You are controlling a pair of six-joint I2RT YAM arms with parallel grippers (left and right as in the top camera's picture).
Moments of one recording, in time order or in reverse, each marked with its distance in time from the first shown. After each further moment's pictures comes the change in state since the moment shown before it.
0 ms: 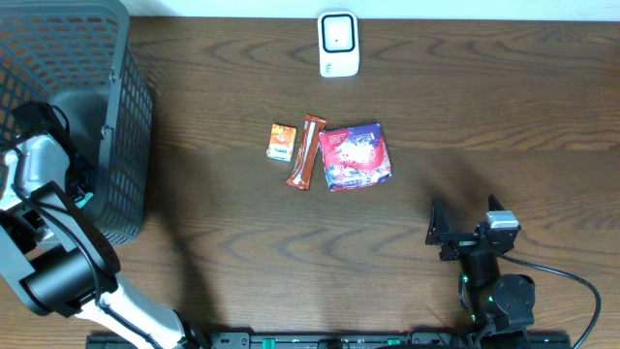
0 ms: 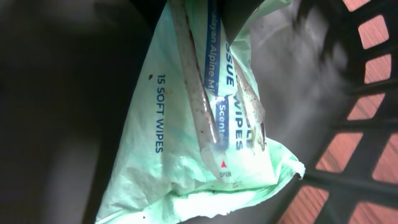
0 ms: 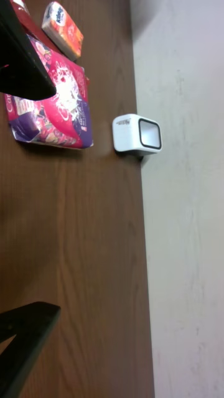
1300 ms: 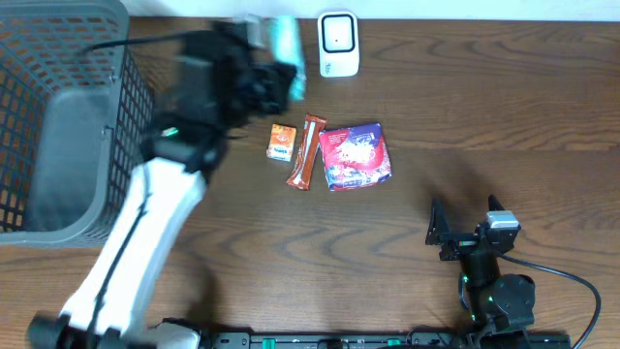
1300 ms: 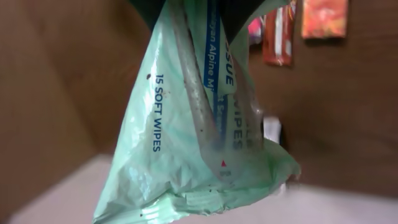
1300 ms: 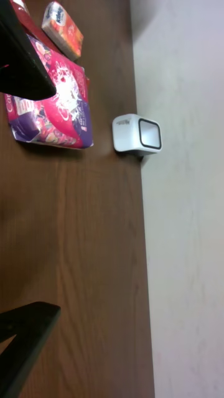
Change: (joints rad) left arm -0.892 -0.445 0.026 0.363 0.703 -0.235; right arm 0.000 0.000 0.000 0.000 0.000 0.000
